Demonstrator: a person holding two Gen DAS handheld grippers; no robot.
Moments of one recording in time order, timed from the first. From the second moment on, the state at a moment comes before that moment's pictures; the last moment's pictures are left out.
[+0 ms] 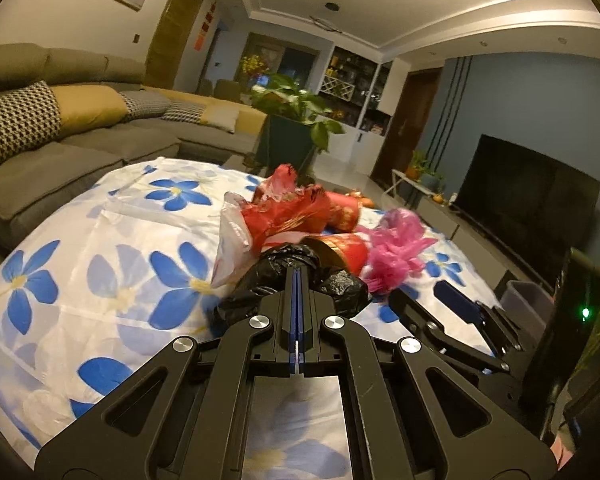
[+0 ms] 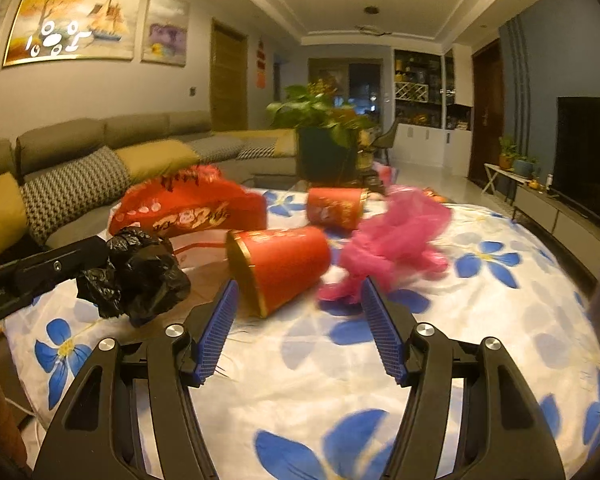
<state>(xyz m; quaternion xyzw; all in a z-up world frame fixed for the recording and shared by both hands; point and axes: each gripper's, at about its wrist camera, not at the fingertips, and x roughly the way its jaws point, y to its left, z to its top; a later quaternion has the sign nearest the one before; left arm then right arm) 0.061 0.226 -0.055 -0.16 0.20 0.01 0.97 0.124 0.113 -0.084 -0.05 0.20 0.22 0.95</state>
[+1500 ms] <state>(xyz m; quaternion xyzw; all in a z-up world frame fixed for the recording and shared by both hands) 0.054 0.221 -0.047 -0.18 0.19 -0.02 0.97 0.102 0.048 -0.065 -0.05 0.21 0.14 0.97</state>
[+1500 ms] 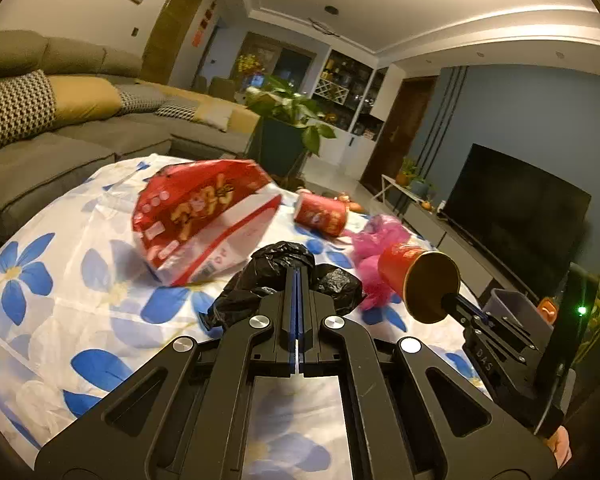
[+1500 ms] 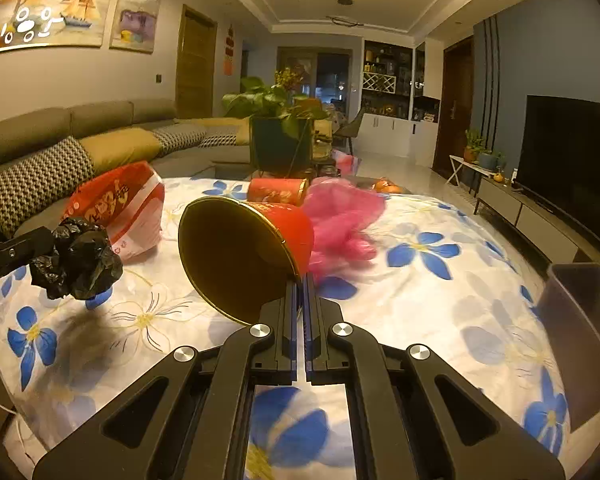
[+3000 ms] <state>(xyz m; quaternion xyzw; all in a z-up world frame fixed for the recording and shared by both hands) 0.120 -0.035 0.002 -0.06 0.16 -0.24 0.95 0.057 -0.180 -0.025 0.05 0.13 -0.09 0.99</state>
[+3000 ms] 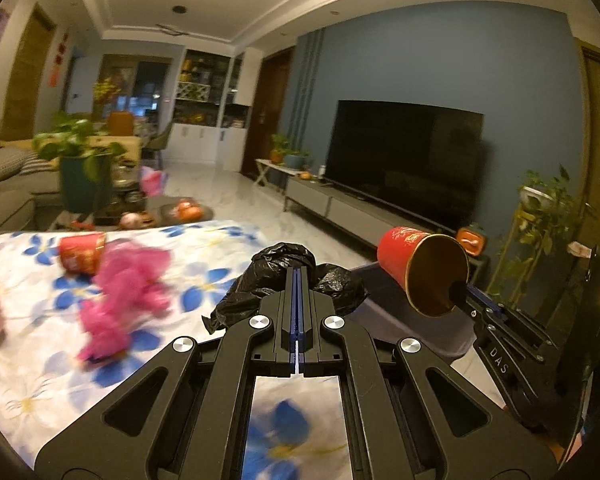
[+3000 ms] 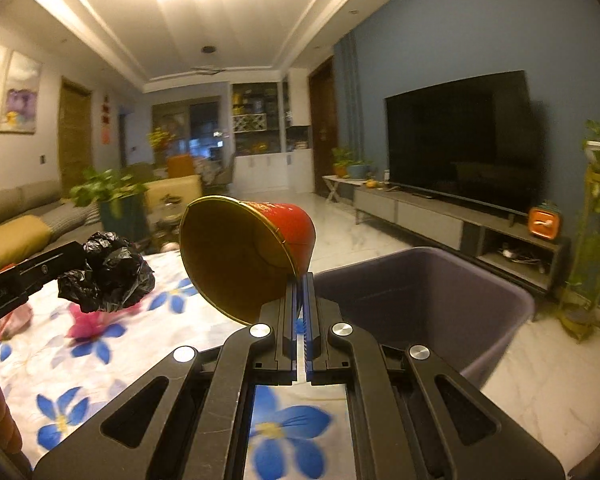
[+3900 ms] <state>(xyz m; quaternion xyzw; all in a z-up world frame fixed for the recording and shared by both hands) 0.159 -0.171 -0.008 -0.02 0.15 -0.34 0.93 0.049 -0.274 -0.029 0.08 0.10 -0.18 0.98</state>
